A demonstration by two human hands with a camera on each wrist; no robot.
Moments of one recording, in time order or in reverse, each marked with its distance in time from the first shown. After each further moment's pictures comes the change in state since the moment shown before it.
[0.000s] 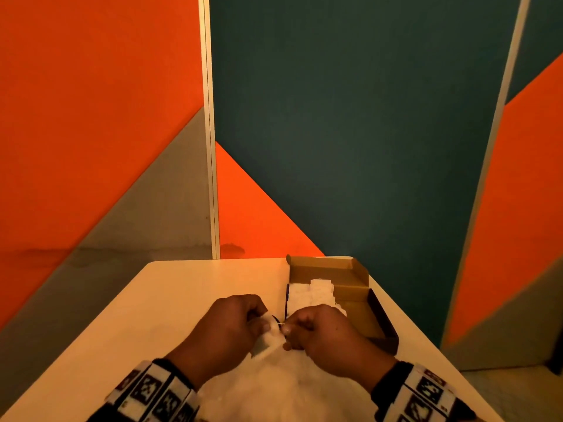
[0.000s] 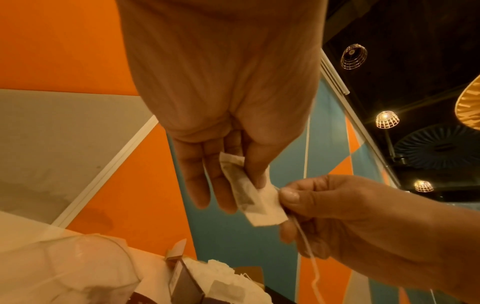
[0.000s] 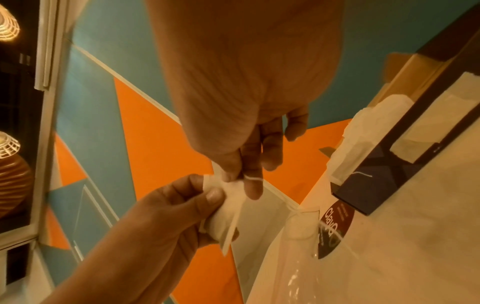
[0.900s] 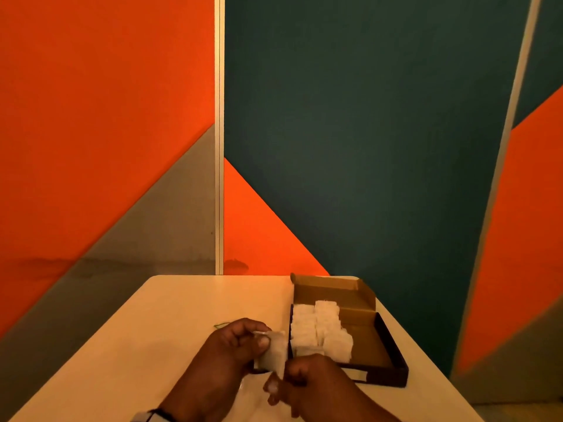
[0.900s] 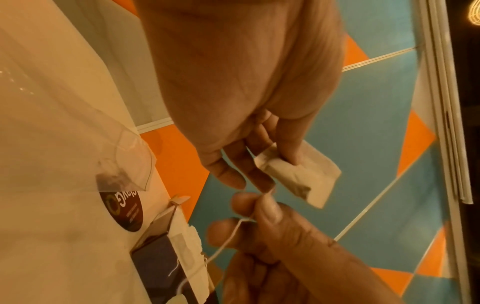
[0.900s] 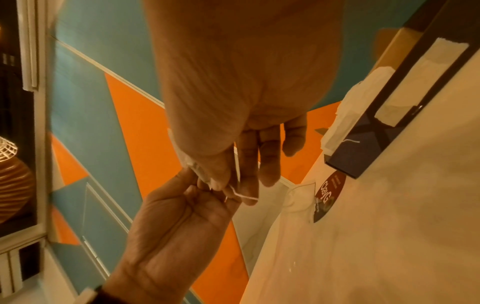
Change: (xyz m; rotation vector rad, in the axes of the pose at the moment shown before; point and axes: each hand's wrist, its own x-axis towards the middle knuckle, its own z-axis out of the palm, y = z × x) left_hand -0.006 -0.010 0.020 -1.248 0.029 -0.255; right_hand -0.011 -0.004 0.024 0.068 -0.120 0.070
